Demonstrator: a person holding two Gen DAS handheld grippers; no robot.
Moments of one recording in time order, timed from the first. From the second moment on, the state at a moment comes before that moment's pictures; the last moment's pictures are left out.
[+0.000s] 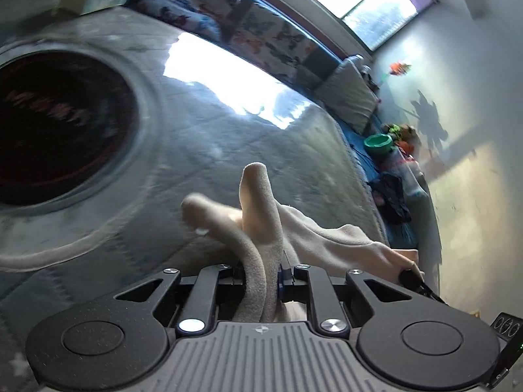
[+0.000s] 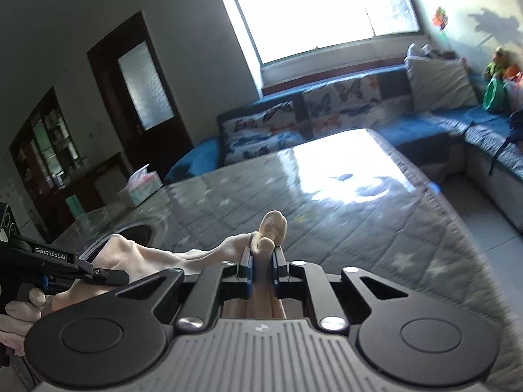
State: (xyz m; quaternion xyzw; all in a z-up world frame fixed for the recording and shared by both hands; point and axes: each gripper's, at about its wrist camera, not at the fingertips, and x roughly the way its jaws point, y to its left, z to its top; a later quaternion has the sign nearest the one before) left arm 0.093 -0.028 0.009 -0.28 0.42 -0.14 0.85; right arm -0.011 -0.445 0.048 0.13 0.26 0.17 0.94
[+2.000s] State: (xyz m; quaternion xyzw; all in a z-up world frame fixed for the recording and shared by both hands) left arm 0.170 -0.173 0.000 -0.14 0.47 -0.17 0.85; right arm 0.066 -0.532 0.023 0.09 0.29 0.03 0.95
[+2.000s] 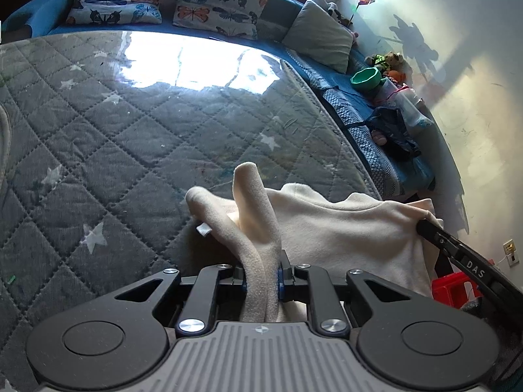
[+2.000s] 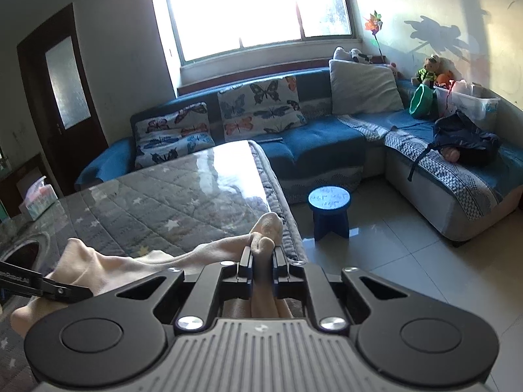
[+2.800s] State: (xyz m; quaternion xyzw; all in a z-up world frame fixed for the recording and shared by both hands) left arm 0.154 -0.151 -0.006 -0.14 0.49 -0.21 0.83; right arm 0.055 -0.528 0.001 0.08 0.35 0.02 0.93
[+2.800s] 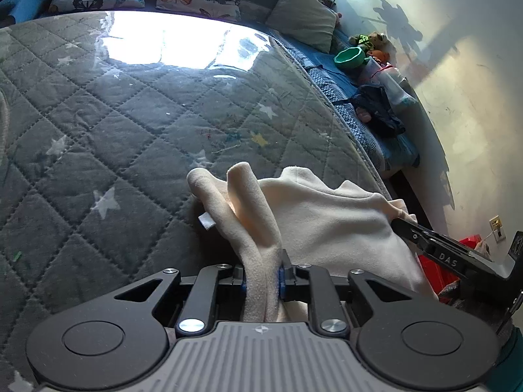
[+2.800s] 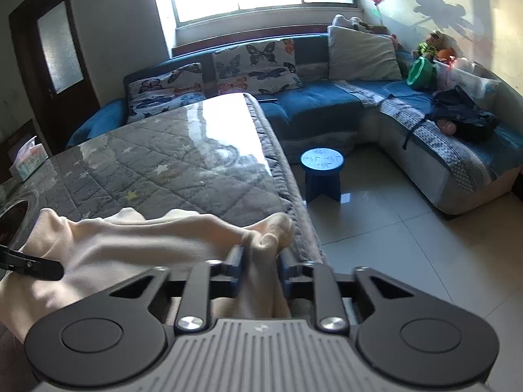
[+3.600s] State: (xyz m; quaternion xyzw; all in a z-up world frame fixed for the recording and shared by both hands) left arm 0.167 -0.135 -0.004 -0.10 0.45 -0.16 0.88; right arm 0.067 -0.511 0.000 0.05 0.34 0.03 0.94
